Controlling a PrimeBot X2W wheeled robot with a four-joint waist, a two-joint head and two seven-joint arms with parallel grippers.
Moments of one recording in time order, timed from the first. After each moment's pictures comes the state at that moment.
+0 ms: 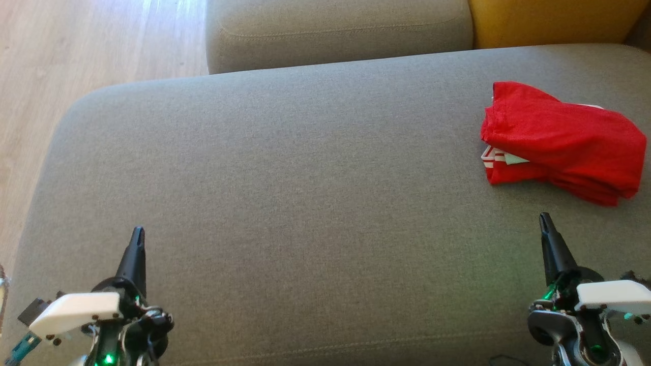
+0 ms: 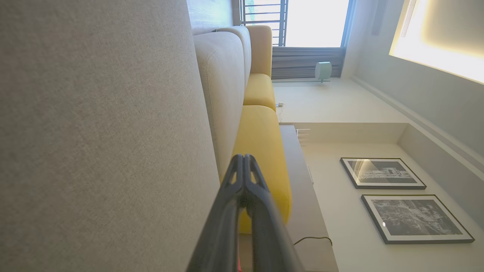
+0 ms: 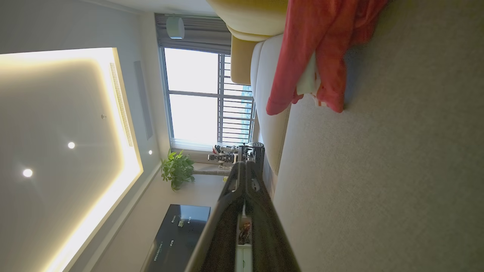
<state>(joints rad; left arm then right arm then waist) -0.04 0.06 0.04 0.27 -1.59 -0.12 0.07 -0.05 -0.05 -0.13 0.29 1.56 0.13 0.10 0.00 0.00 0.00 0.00</state>
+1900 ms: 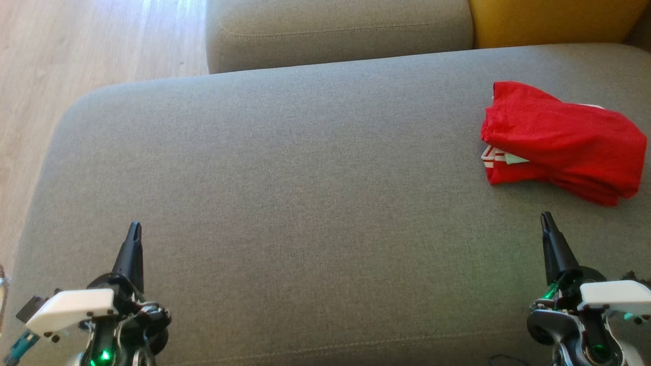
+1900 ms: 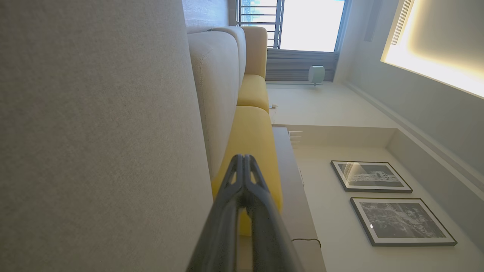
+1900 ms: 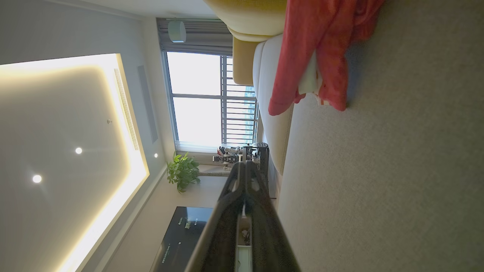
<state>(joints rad) -0.05 0.05 0.06 0.27 -1.63 -0.12 0.10 -0.05 -0.05 -0.13 0.28 1.60 0.13 0.11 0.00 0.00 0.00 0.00</state>
